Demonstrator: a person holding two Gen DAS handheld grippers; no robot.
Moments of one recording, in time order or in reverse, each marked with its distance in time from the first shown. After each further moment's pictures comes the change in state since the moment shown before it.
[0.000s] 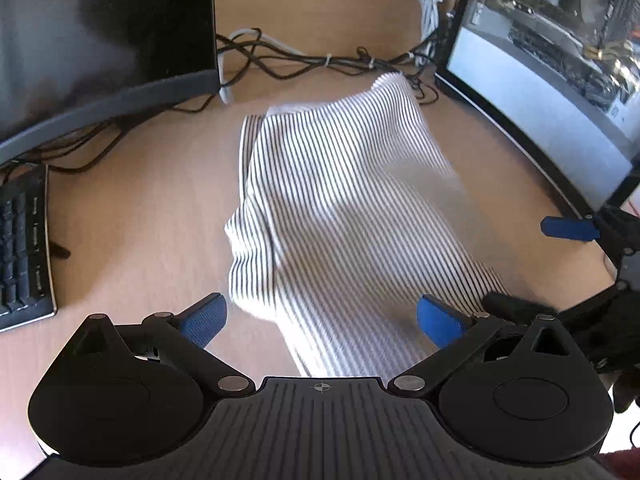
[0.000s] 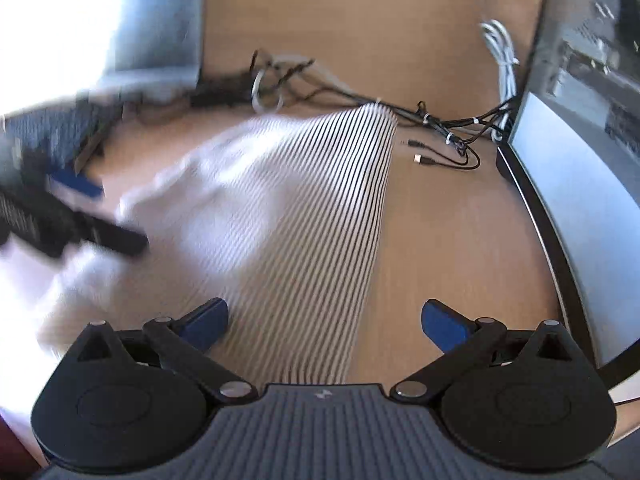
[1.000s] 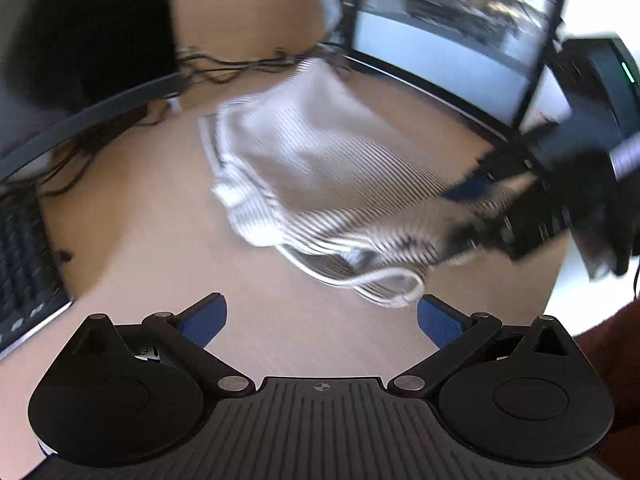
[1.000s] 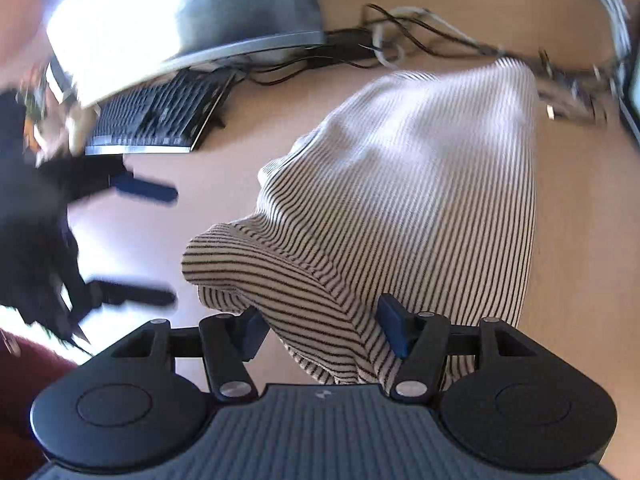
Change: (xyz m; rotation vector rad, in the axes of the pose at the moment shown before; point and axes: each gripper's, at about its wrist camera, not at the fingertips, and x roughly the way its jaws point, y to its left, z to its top) left arm -0.039 0.014 -0.057 0.302 -0.058 -0.140; right arm 0.002 0.026 0.017 0.130 0.181 0.422
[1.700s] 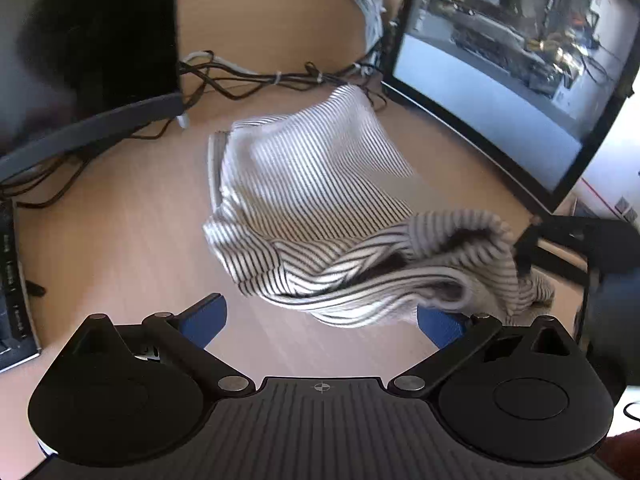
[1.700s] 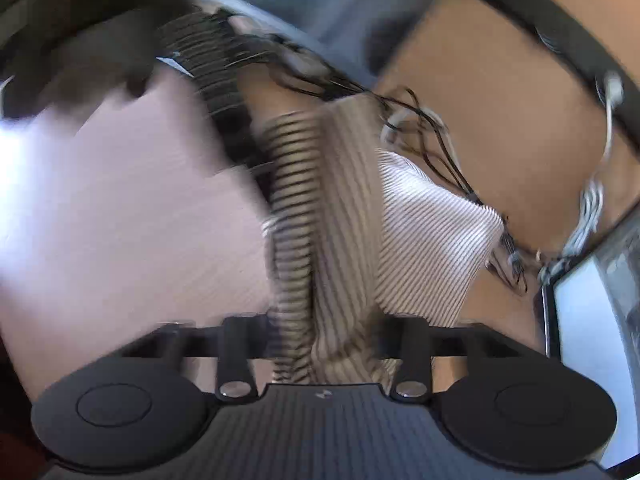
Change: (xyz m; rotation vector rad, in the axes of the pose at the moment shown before) left arm 0.018 0.028 0.045 -0.248 -0.059 -0.016; right arm 0.009 0.050 -0.003 -0.521 -0.159 -0.361
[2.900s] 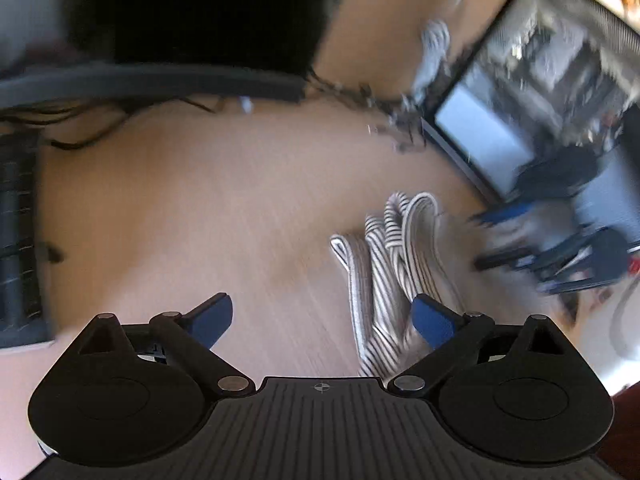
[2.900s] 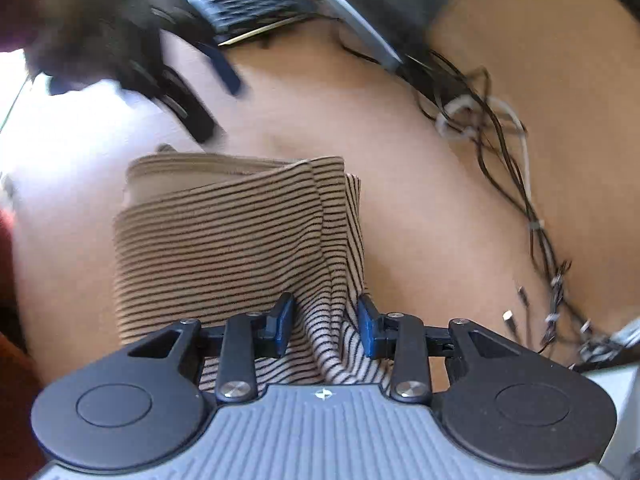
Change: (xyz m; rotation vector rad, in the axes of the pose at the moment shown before) left arm -0.008 0.069 -0.011 -0.217 -0.056 -0.098; right arm 0.064 -0.105 0.064 -0.317 0.212 0.304
